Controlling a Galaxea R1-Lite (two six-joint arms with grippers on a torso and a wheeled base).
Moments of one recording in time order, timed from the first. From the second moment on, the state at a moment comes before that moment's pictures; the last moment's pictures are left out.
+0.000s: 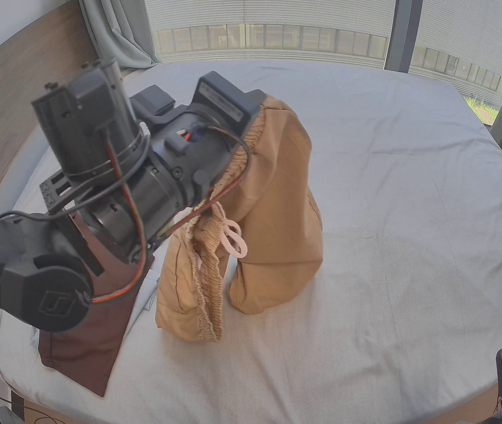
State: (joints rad) left arm -0.79 1.73 -1.06 -0.89 0.19 -0.90; right arm 0.00 0.02 -0.02 0.00 0.00 0.00
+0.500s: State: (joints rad) left arm -0.90 1.94 -1.25 -0.86 0.18 -0.94; right arm 0.00 0.02 -0.02 0.00 0.00 0.00
